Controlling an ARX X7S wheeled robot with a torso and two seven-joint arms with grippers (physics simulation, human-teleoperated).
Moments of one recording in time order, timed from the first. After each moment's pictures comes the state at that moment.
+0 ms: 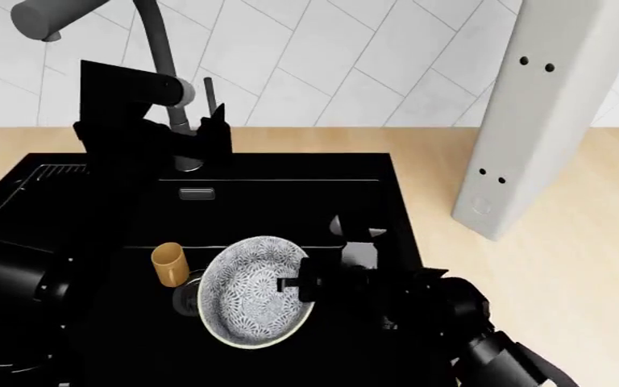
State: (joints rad) left arm -0.88 -0.31 0.14 0.15 -0.39 -0.90 0.02; right arm 0.91 0.19 -0.78 0.59 1.22 0.70 0.22
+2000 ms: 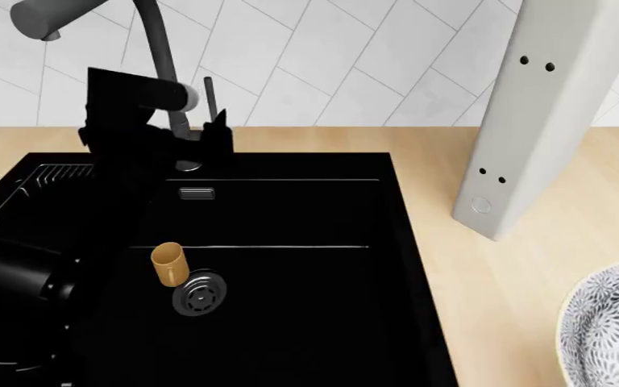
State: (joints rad) left arm -0.87 -0.32 0.16 0.12 -0.42 -0.87 0.00; right arm -0.31 0.75 1.52 -0.59 2.64 1.38 1.48
